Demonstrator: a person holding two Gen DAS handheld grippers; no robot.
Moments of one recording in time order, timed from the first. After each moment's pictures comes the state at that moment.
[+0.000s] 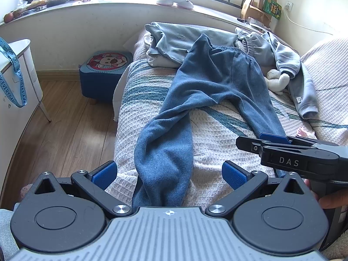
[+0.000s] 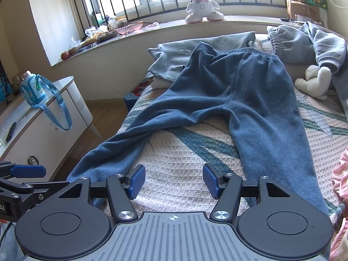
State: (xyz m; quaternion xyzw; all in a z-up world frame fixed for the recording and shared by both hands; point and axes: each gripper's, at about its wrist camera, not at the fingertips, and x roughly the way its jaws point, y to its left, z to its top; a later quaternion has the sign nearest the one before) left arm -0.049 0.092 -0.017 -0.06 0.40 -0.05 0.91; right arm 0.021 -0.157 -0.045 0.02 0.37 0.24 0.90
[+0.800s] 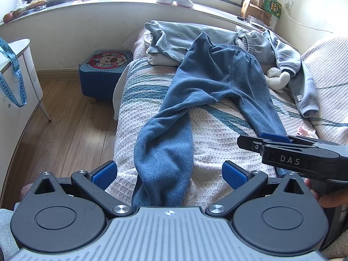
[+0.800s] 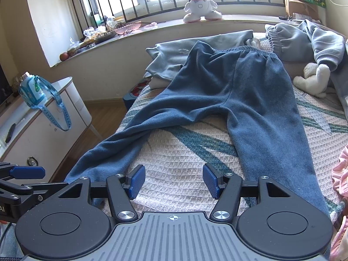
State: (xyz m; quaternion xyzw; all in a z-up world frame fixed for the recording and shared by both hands) left arm -0.049 0.090 -0.019 -0.06 0.41 -0.05 0.91; right arm 0.022 -0.160 -0.047 0.02 0.37 0.24 0.90
